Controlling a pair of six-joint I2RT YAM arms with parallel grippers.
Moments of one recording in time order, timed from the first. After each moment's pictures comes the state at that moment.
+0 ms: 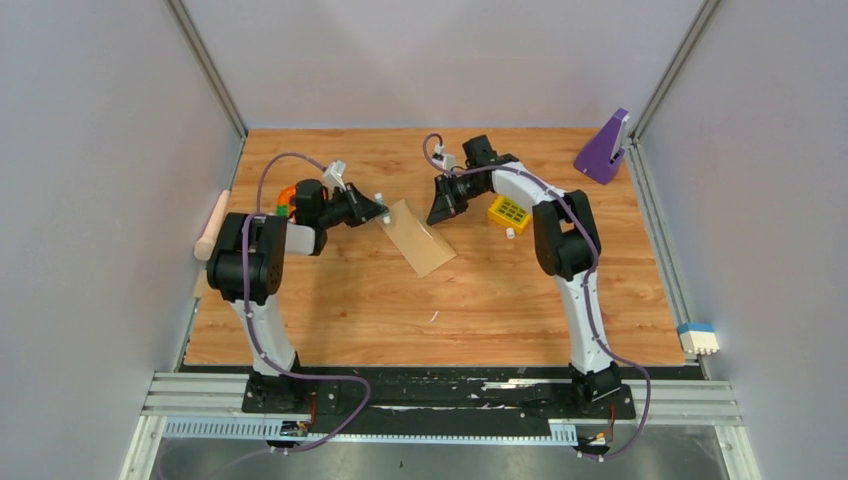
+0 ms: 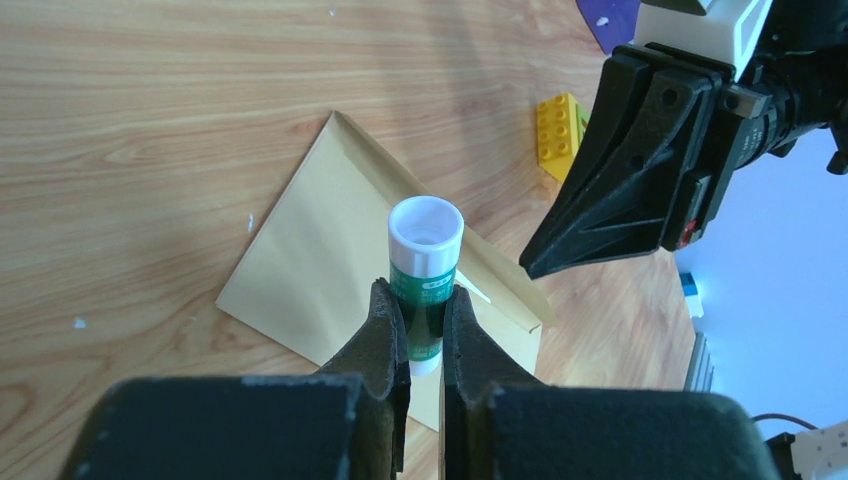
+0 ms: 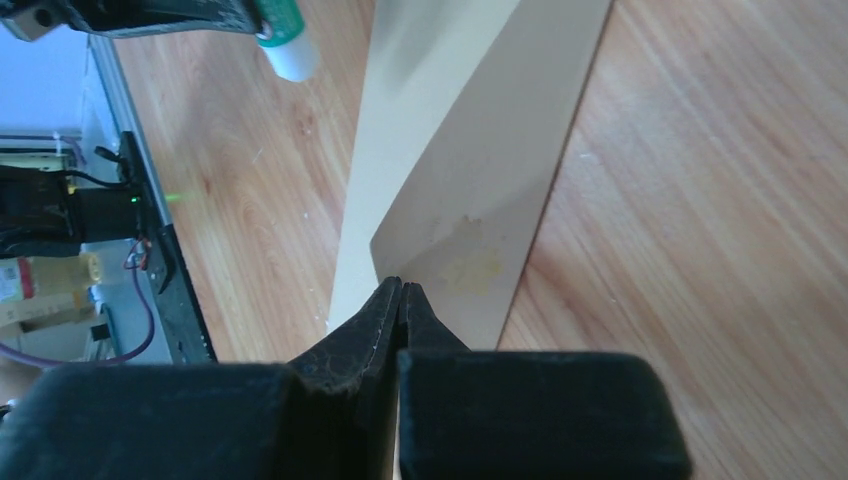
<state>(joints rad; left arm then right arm) -0.10 1.92 0.86 0.72 0.72 -0.64 0.39 2.37 1.92 -0.61 -0.87 -0.01</state>
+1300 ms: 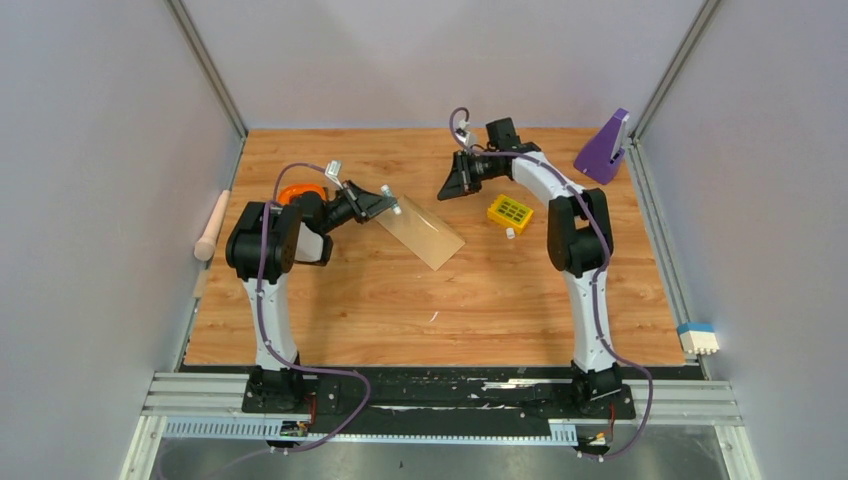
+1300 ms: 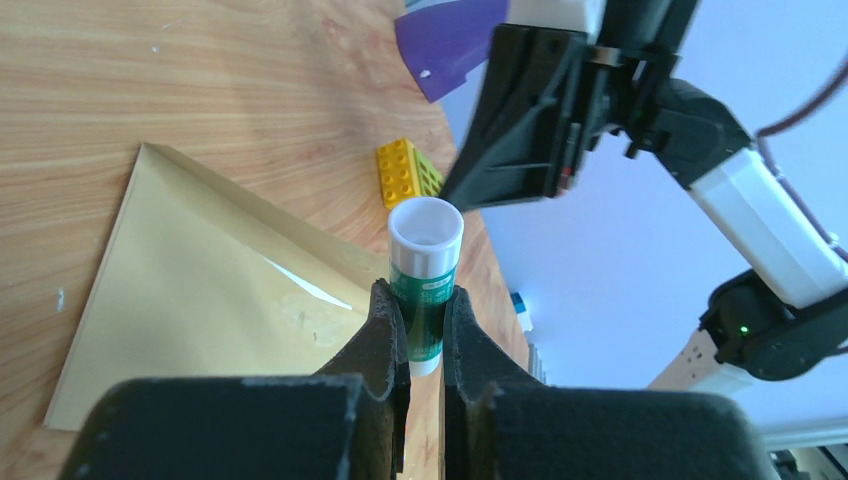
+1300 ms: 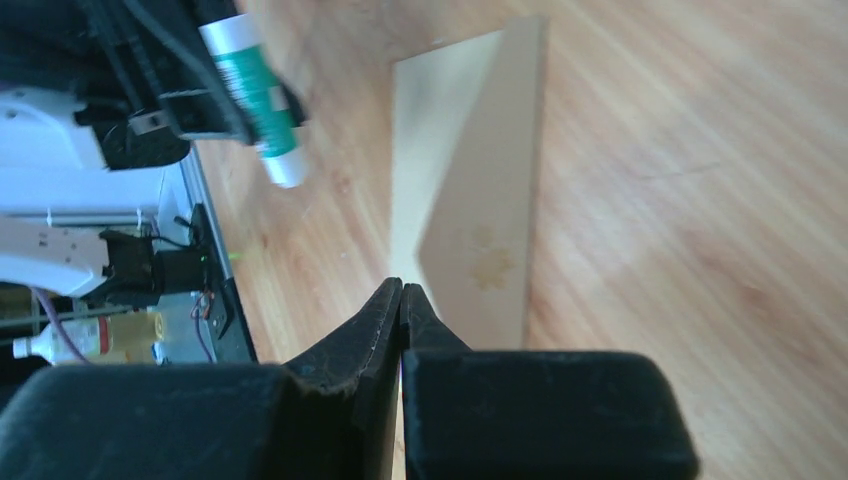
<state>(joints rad) -0.11 2.14 0.86 1.35 0.84 -1.16 0.31 2.34 1.97 -0.53 -0.97 0.14</state>
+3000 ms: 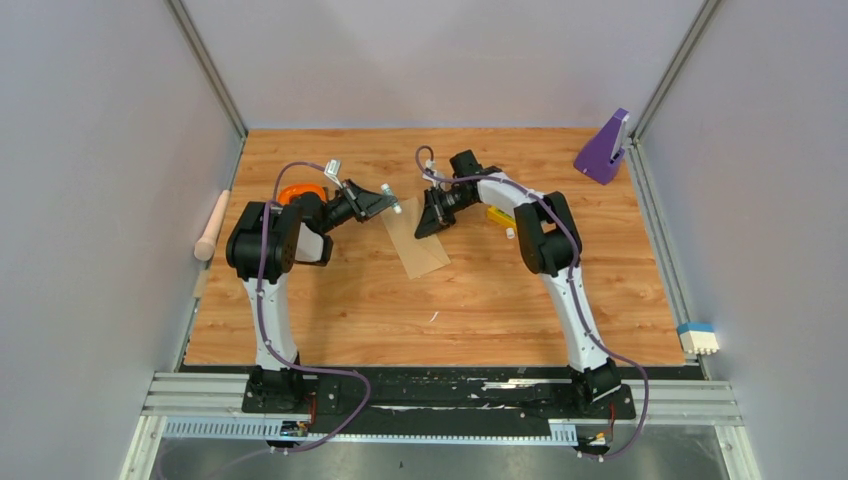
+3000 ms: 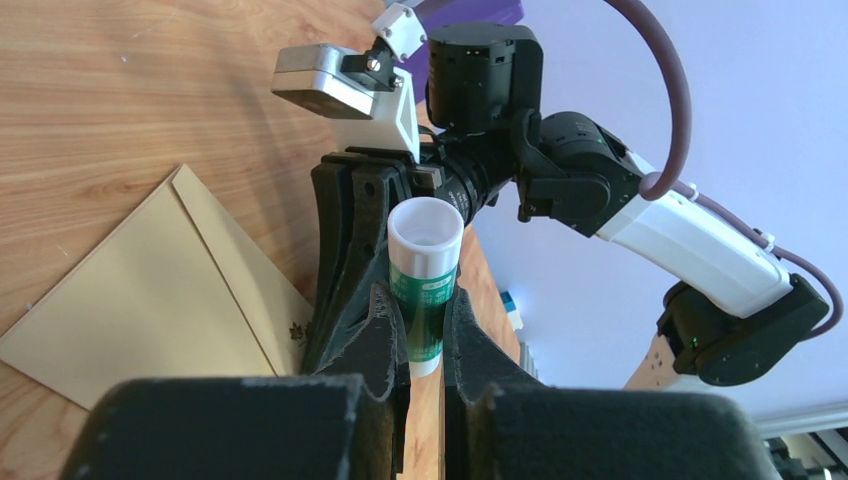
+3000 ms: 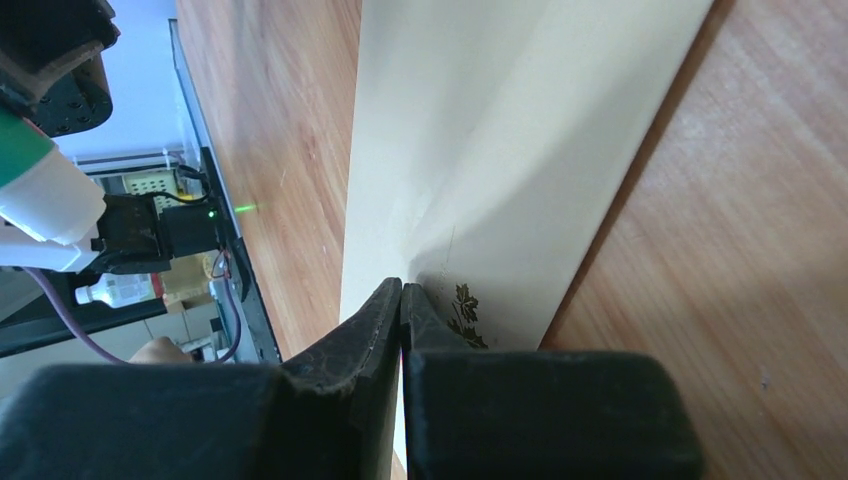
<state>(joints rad) -0.11 2.14 0.86 1.41 0.85 -1.20 0.43 2.54 1.98 -0.56 -1.00 0.19</state>
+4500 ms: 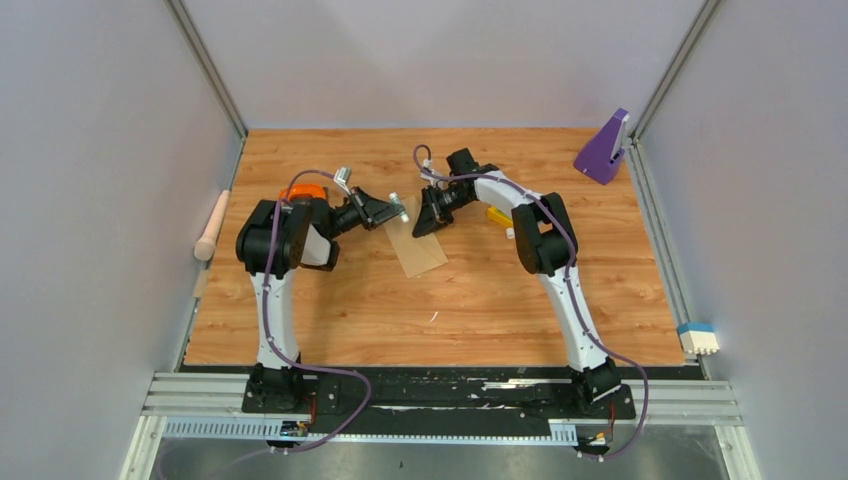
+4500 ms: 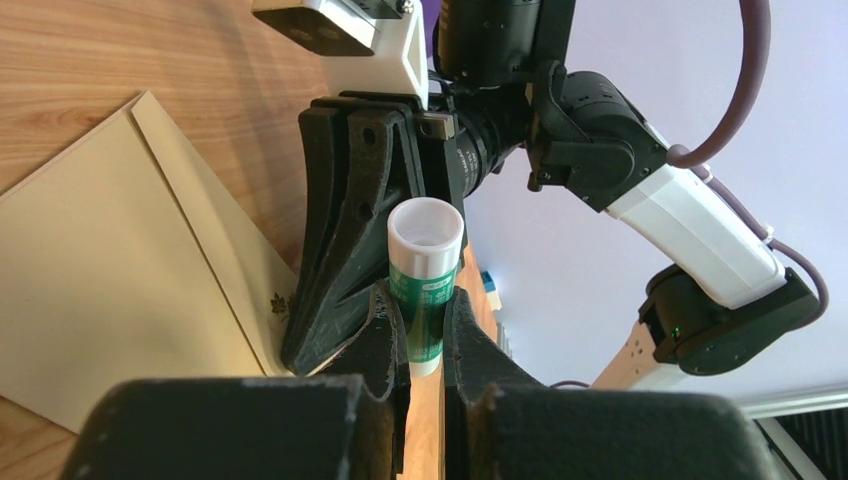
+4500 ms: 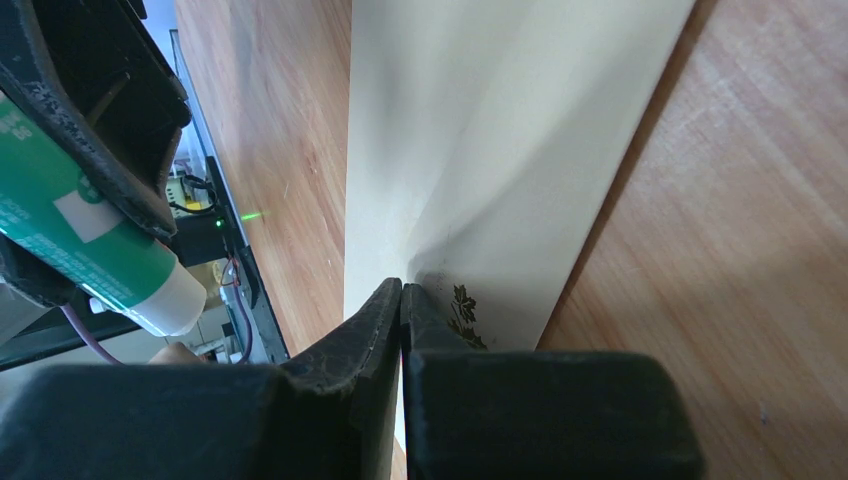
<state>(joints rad) -0.15 2.21 0.86 1.46 0.86 -1.27 0.44 2.58 2.07 -0.63 -0.97 0.22</state>
